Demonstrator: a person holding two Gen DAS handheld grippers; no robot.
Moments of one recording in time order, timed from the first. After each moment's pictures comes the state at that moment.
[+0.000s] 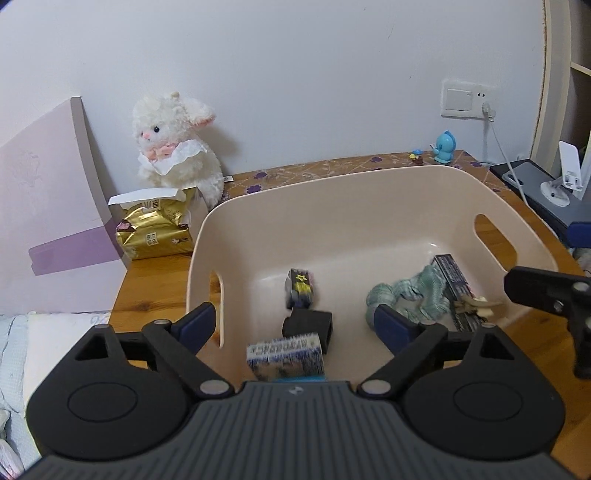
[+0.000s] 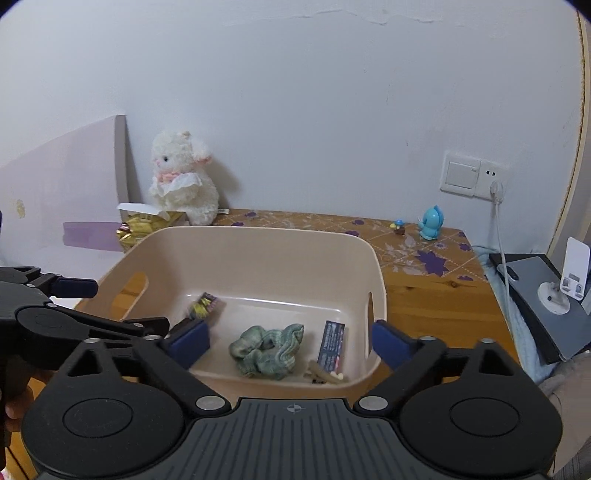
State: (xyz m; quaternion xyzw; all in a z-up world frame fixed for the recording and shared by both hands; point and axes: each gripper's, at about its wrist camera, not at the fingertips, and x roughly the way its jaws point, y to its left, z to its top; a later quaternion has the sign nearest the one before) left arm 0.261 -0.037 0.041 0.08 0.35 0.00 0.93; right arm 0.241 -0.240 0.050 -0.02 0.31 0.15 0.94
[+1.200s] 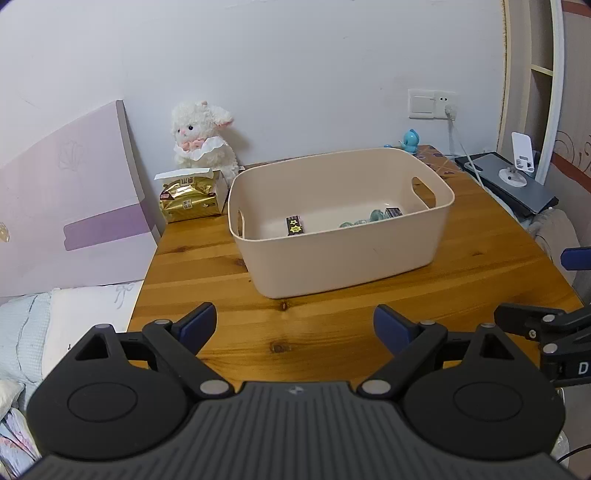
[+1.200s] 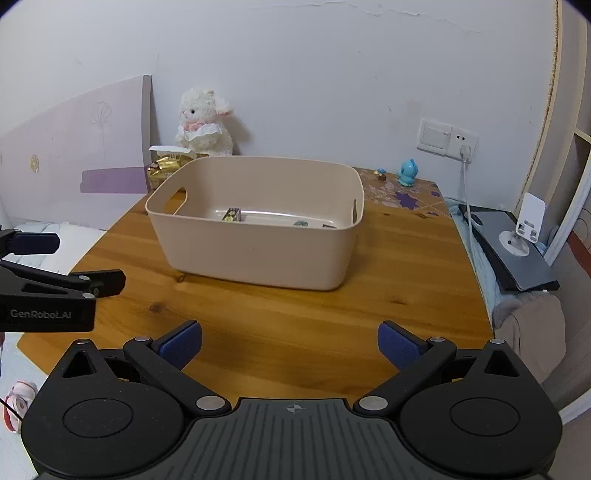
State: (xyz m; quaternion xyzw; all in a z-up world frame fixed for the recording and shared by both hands) left arm 0.081 -0.045 0.079 0.07 0.34 0.00 0.94; right arm 0.088 -0.258 0.063 -0.05 0.36 0.13 0.92
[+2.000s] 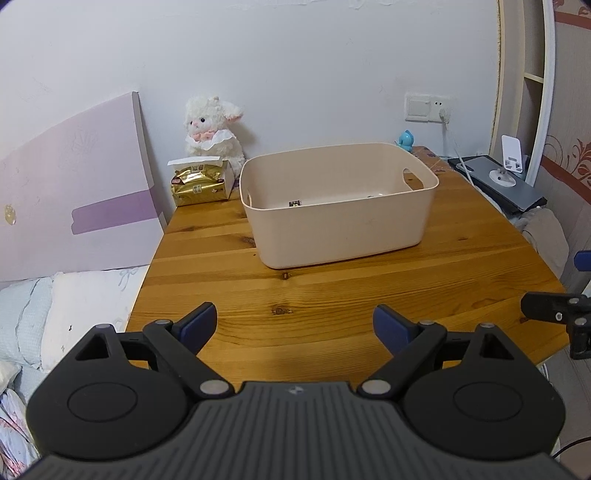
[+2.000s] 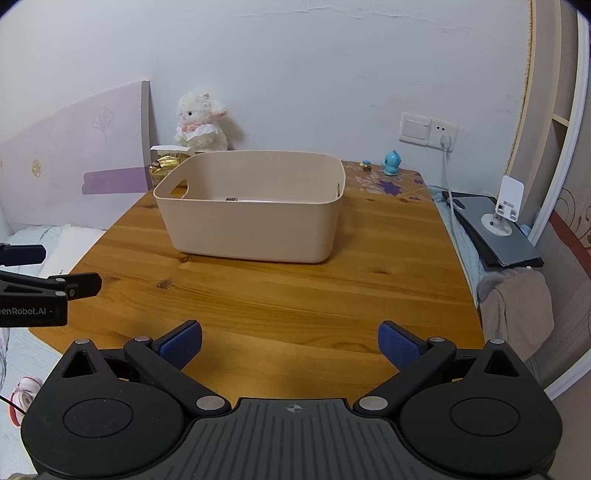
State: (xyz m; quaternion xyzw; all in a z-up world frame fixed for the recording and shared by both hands) left arm 0.020 -0.035 0.079 0.06 0.33 0.00 0.94; right arm 0.030 -0.282 0.068 -0.03 0.36 0.11 0.93
